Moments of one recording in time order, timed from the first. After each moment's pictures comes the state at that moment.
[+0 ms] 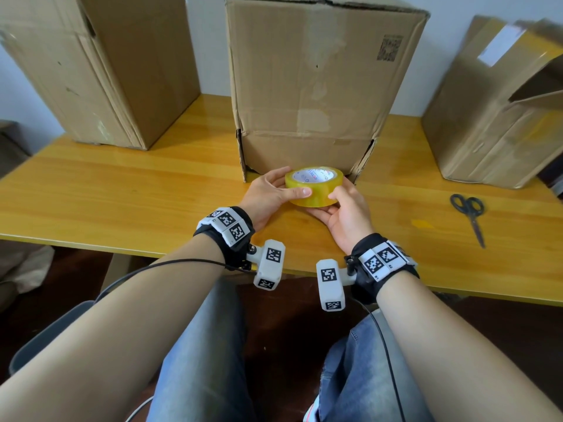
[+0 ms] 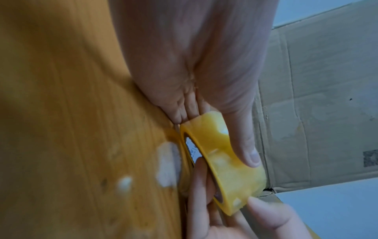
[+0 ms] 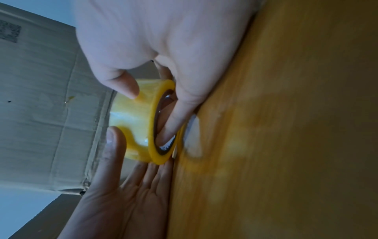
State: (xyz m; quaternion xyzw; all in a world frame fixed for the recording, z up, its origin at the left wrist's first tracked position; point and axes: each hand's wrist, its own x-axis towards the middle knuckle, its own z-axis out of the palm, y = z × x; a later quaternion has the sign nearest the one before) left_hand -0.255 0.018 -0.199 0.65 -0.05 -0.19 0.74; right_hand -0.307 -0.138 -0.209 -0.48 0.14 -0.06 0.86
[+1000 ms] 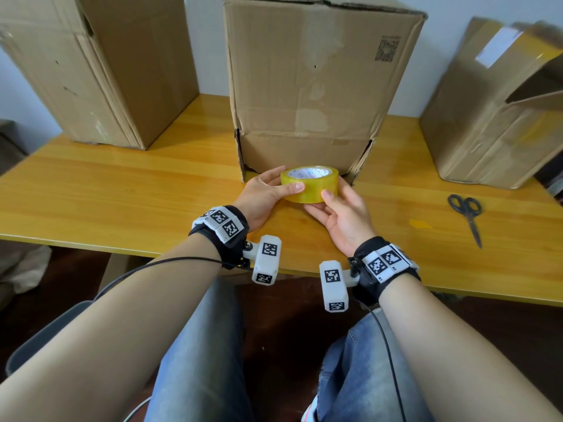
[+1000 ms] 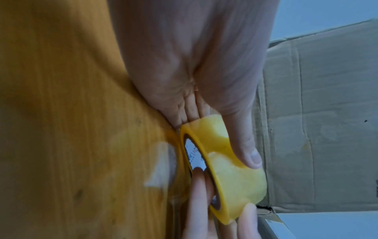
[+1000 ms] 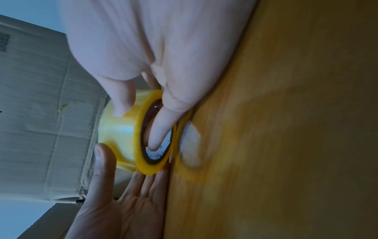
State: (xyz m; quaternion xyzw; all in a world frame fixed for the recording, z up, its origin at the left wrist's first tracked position) left_hand -0.250 0.023 -0.201 0.60 -0.03 -0.22 0.77; right_hand -0.318 -0.144 -0.209 -0.50 0.06 -0.03 0.86
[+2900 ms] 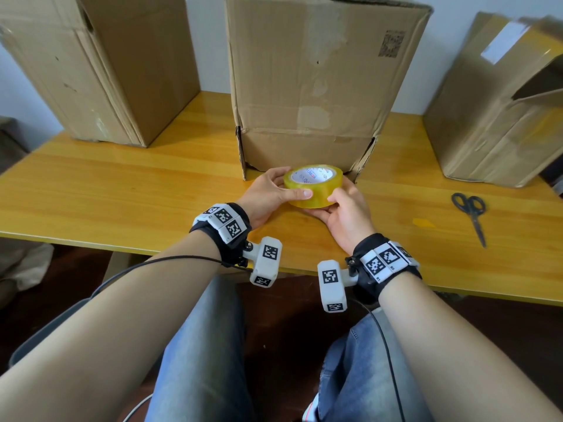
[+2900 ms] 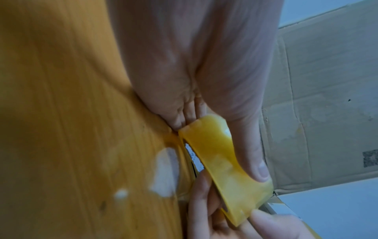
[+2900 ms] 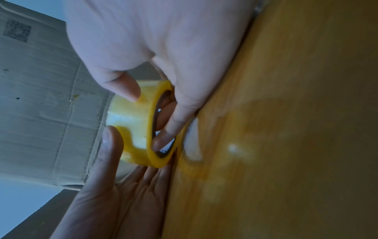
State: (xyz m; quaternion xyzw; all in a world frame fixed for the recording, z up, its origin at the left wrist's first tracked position) left_hand -0.253 0.020 -0.198 0.67 -0.07 -0.21 0.71; right_hand -0.309 -0.139 -0.208 -0.51 0.12 -0.06 0.85
